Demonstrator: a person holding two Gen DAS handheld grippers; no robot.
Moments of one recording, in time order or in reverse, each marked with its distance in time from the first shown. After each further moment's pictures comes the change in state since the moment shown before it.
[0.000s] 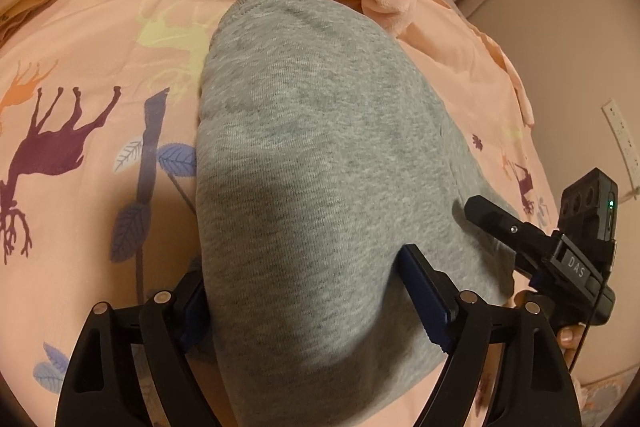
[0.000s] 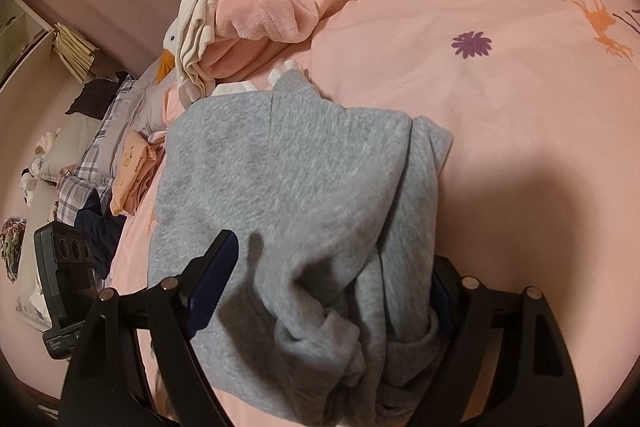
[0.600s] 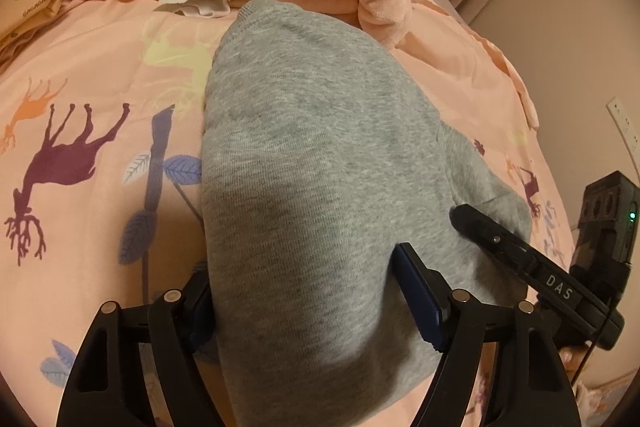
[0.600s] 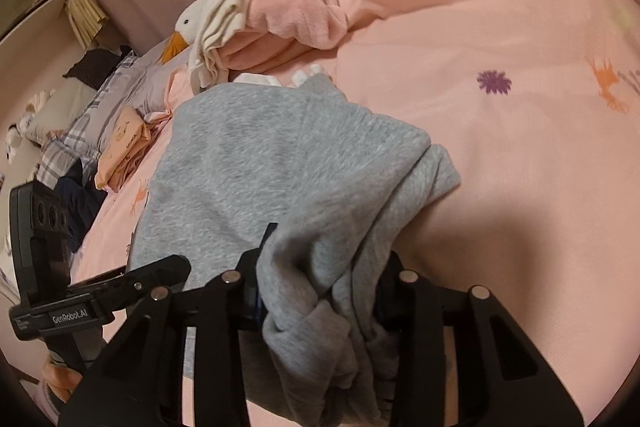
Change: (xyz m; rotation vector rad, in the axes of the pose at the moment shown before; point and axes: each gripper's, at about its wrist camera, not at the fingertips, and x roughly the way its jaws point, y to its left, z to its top) left arm -0.005 -0.007 -0.002 0.031 -0.052 0.044; right arm -0.002 0.030 -0.008 -0.166 -0.058 -0.082
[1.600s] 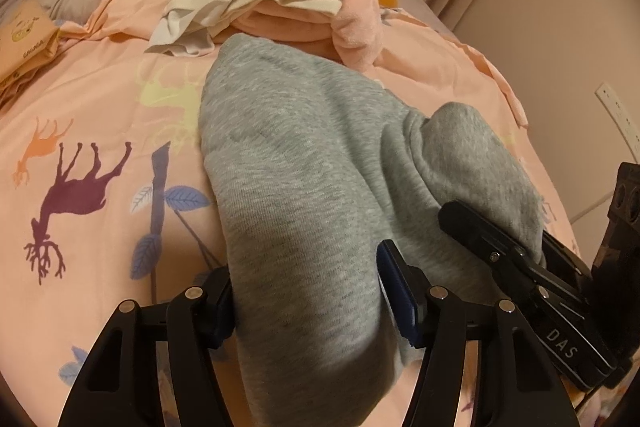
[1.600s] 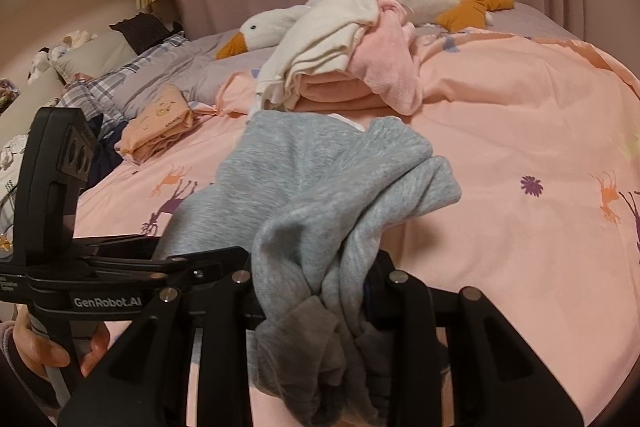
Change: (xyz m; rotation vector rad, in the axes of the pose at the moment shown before) left arm -0.018 -0.015 0.001 0.074 -0.072 0.006; right arm -0.025 0.068 -0.008 -0.287 -0.155 -0.008
